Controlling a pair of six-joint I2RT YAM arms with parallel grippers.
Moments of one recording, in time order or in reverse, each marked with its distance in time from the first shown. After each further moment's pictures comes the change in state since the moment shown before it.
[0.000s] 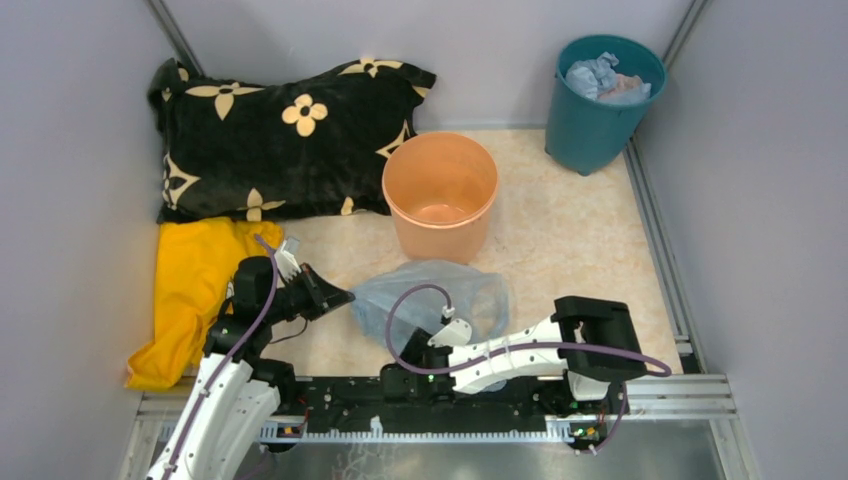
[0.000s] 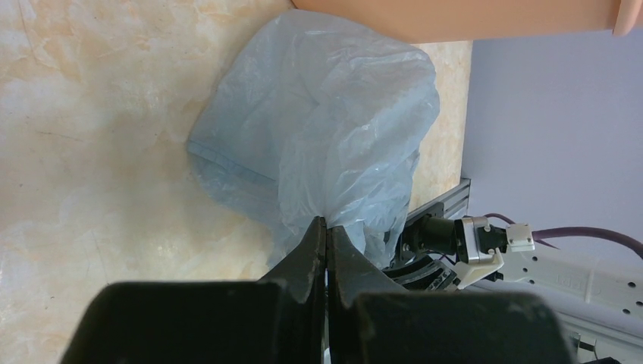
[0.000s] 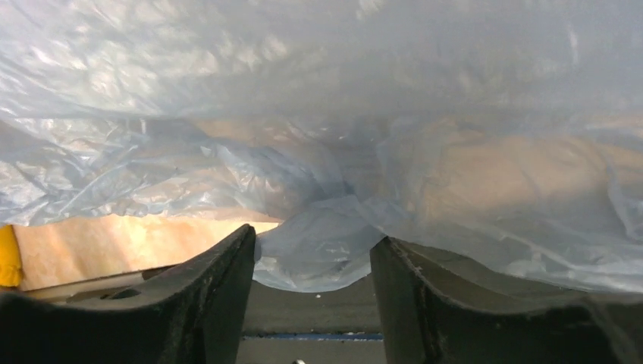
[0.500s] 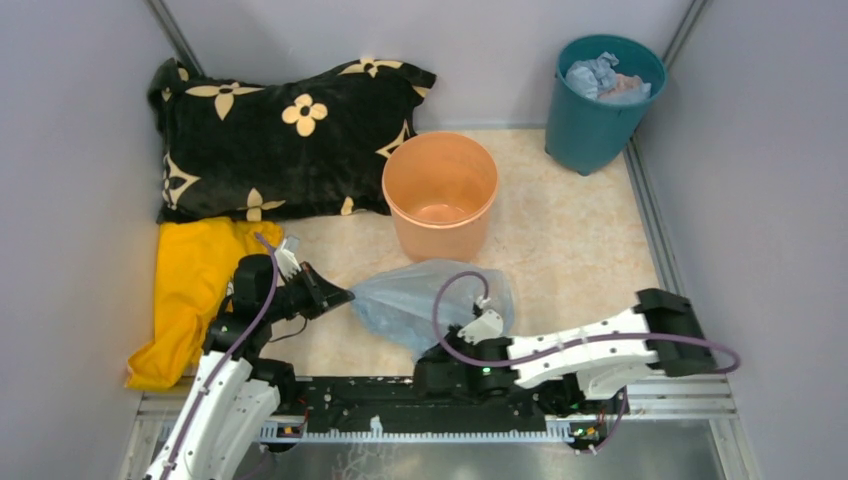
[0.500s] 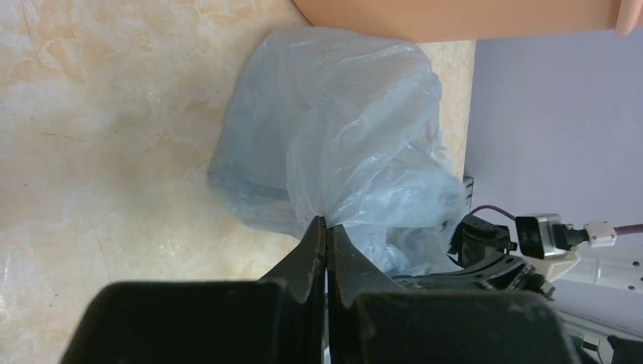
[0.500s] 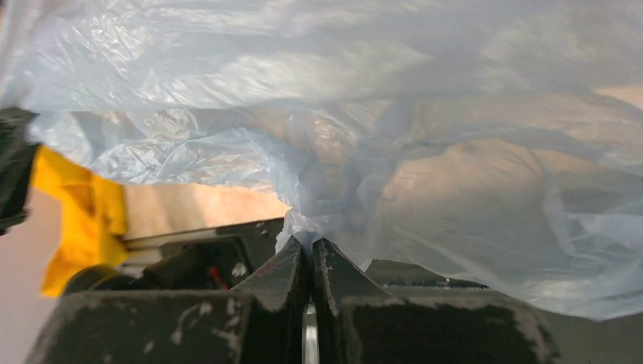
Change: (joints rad) left arm 0.000 0.008 0.008 -0.007 -0.002 0.006; right arm 0.025 -0.284 -0.113 -0.048 0.054 0.006
